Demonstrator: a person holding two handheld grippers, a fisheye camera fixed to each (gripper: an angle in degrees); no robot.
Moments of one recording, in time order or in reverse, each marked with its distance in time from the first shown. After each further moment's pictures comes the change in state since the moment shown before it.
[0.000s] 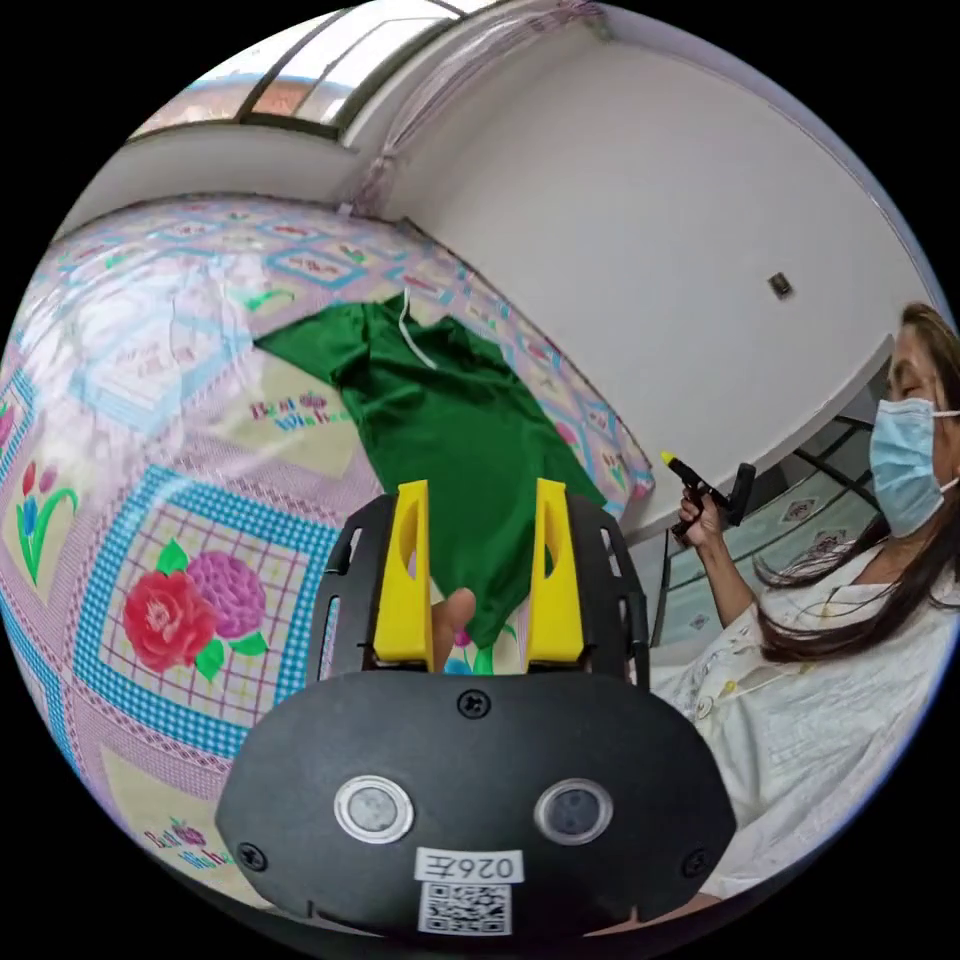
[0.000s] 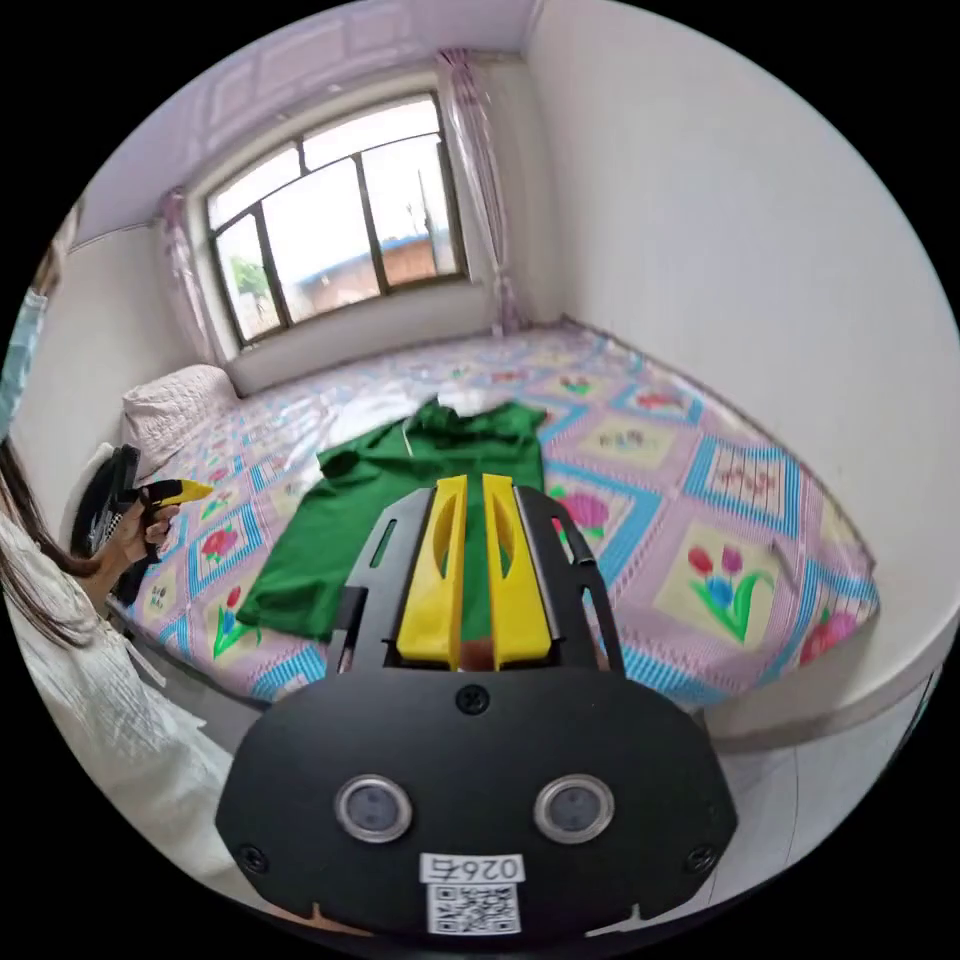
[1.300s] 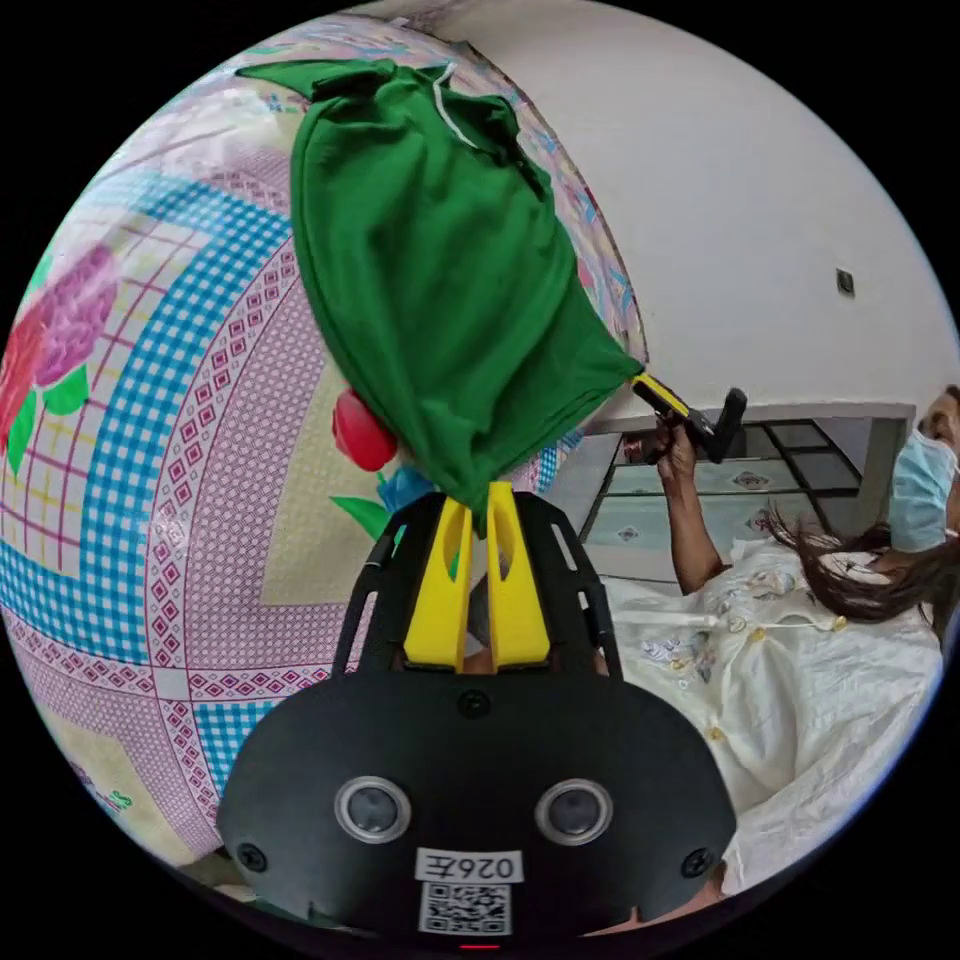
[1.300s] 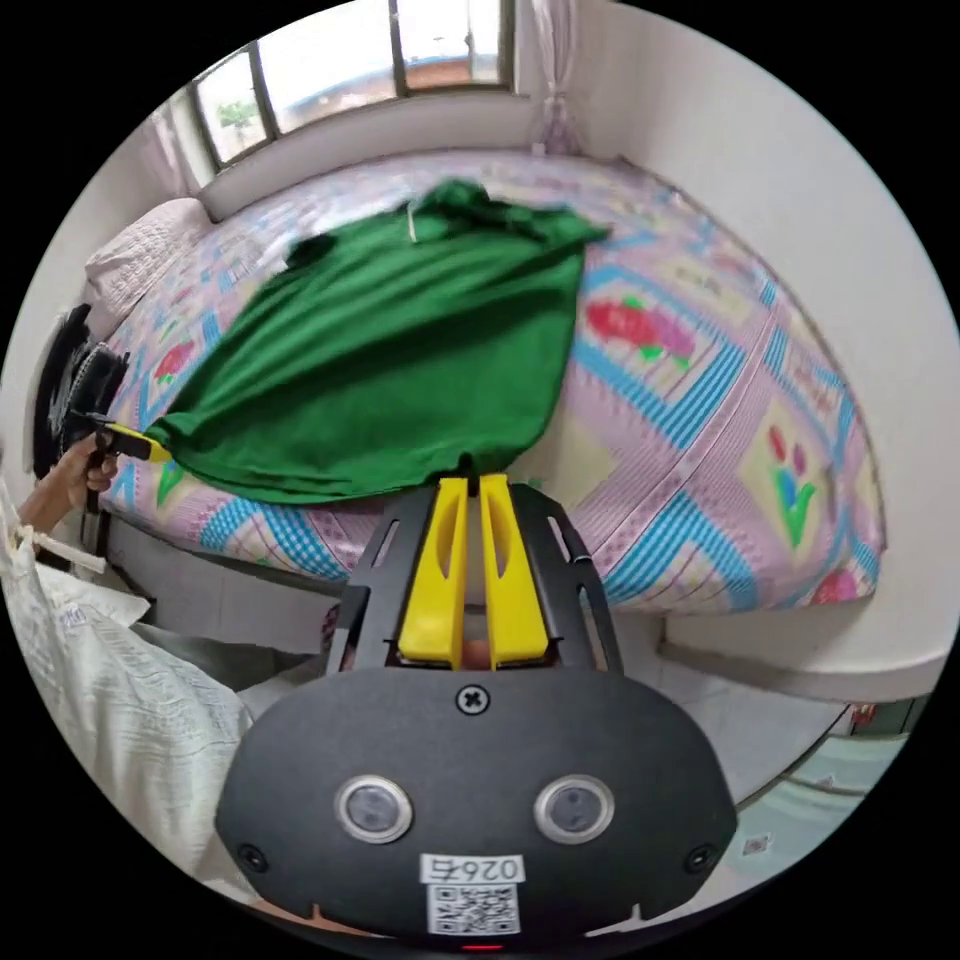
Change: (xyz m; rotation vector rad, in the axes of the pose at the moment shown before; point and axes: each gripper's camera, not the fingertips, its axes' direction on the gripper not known) left arm -0.078 -0.017 0.111 -0.391 0.173 -0.168; right arm -0.097 -0.009 0.145 -0.400 0.086 -0.208
